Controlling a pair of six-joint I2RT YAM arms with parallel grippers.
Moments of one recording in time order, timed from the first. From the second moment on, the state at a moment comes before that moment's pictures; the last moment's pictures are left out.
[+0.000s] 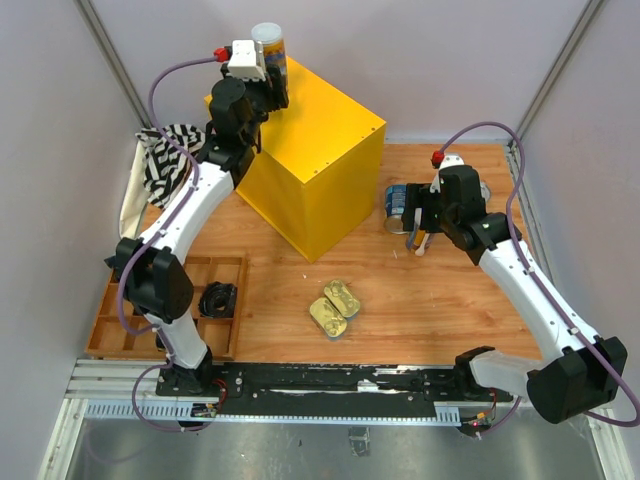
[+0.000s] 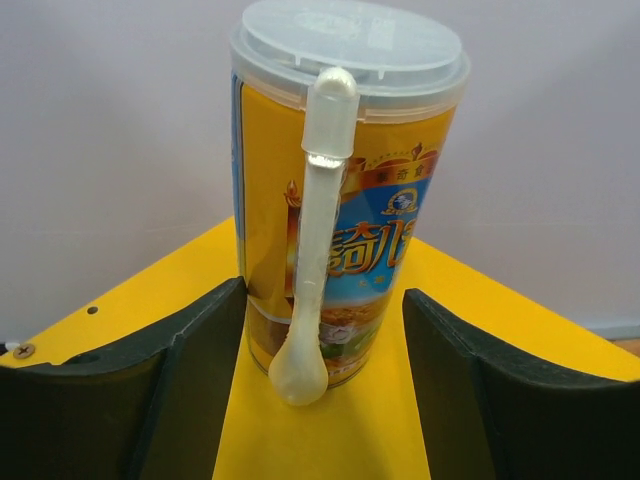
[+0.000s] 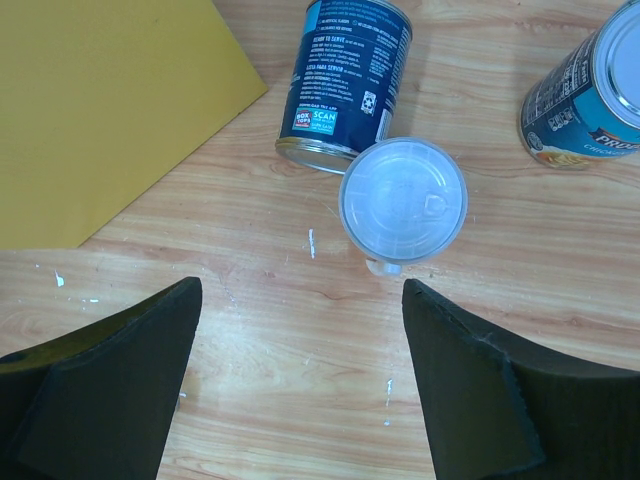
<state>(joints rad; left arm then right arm) -0.35 1.73 1.70 0.22 -0.21 -0.08 0.35 1.18 1.12 -0.59 0.11 0.23</state>
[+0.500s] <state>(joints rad) -0.35 1.82 1.81 0.19 -0.26 -0.06 0.35 1.18 1.12 -0.59 0.11 0.23</state>
